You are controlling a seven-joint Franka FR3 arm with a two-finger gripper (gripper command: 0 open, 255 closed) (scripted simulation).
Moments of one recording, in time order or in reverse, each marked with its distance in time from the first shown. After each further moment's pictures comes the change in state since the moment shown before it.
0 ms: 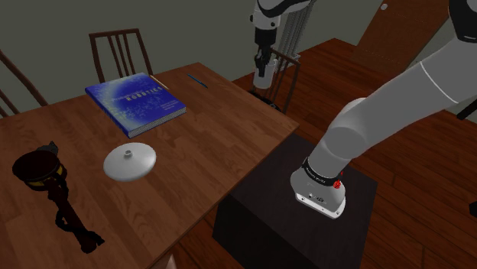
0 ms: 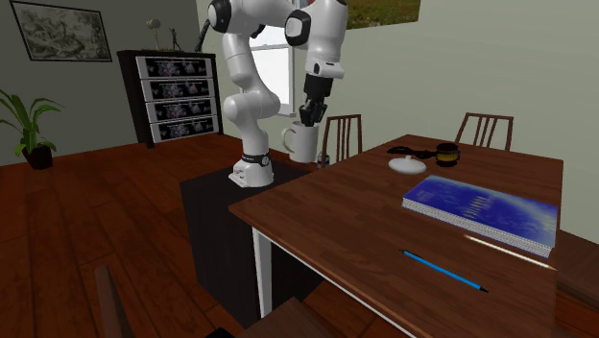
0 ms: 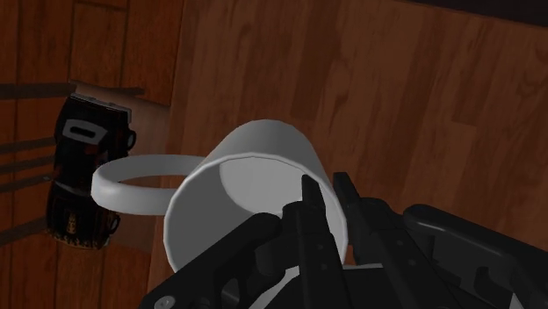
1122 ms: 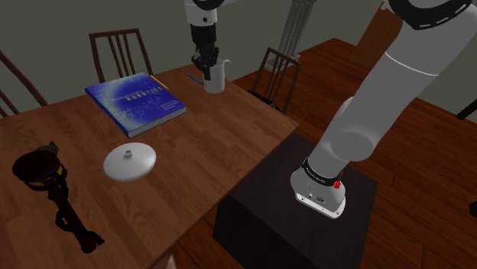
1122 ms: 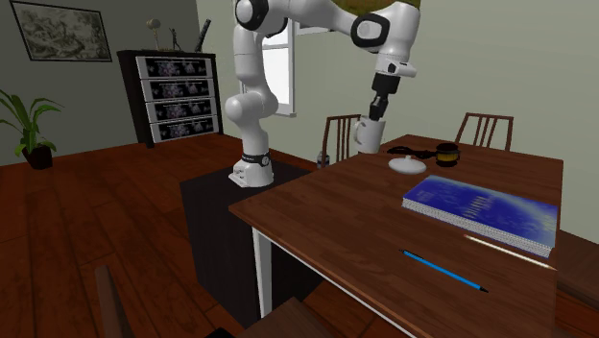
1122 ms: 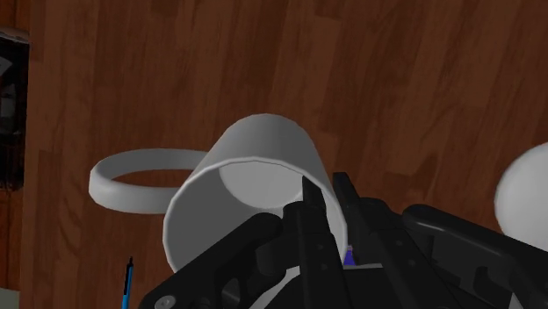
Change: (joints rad) arm 0.172 0.342 0.223 0.359 0.118 -0.037 0.341
